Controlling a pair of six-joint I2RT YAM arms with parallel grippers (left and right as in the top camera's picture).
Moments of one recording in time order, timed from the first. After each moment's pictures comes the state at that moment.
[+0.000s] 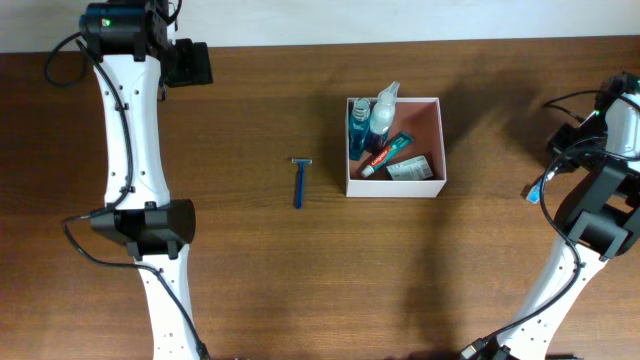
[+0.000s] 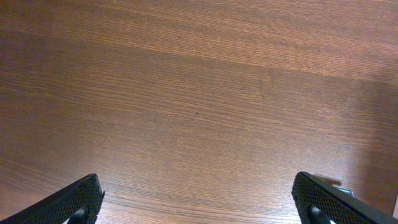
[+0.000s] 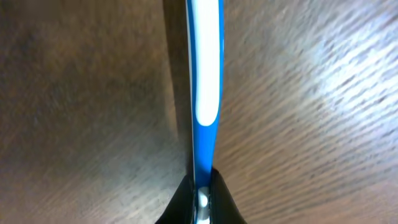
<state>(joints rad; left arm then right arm) -0.01 2.43 2.94 -1.65 -0.12 -0.14 -0.54 2.57 2.31 -1.38 -0.06 0.24</state>
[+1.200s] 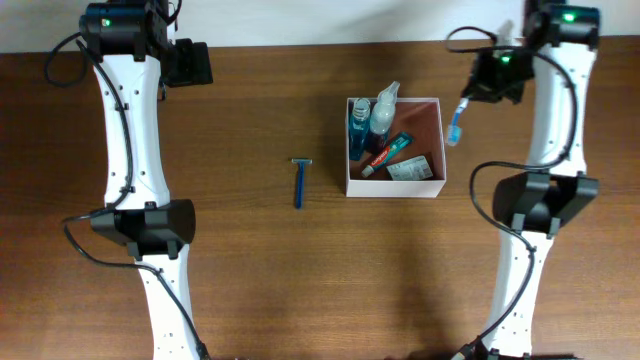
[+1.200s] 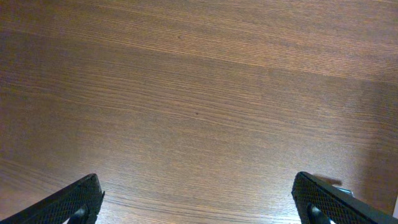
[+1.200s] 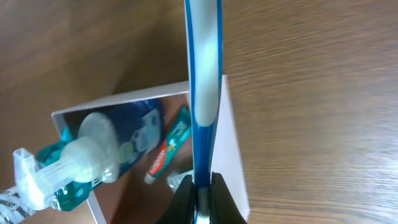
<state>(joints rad) -0.01 2.43 2.94 -1.65 -0.12 -0.14 -0.15 2.58 2.89 -1.69 -0.40 0.17</state>
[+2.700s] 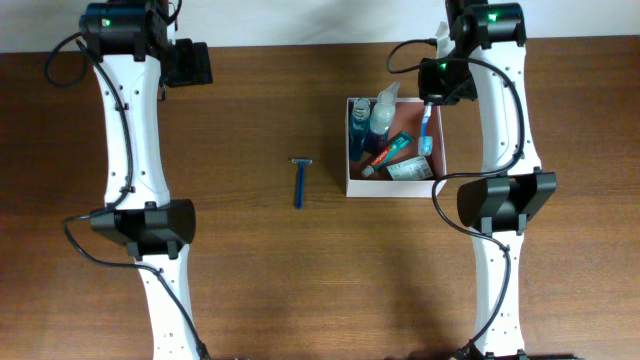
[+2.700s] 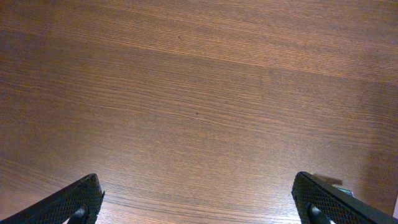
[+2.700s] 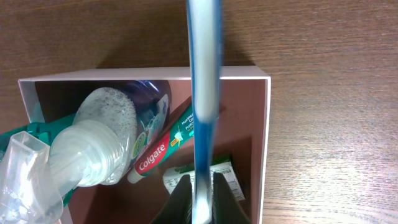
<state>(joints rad) -0.01 2.43 2.94 -1.65 -0.12 -0.14 0.06 2.58 2.89 -1.69 -0.15 0.16</state>
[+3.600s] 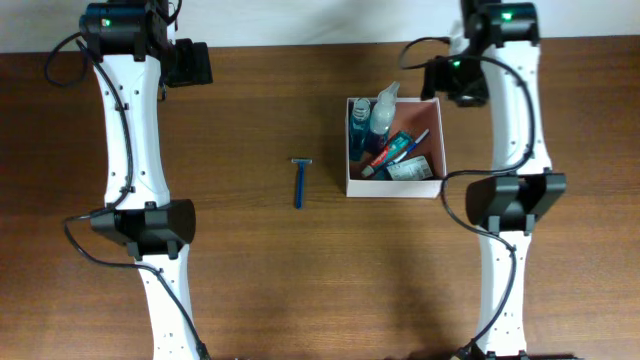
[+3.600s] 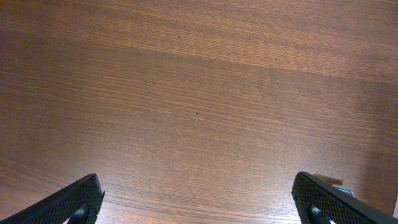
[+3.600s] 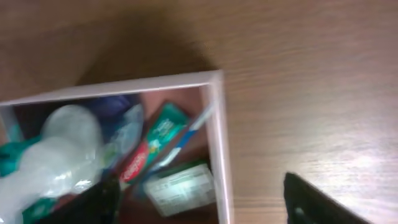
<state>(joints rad) -0.01 2.43 2.94 -1.65 -0.12 -0.14 -0.02 2.57 2.89 -1.69 -0.15 0.19</state>
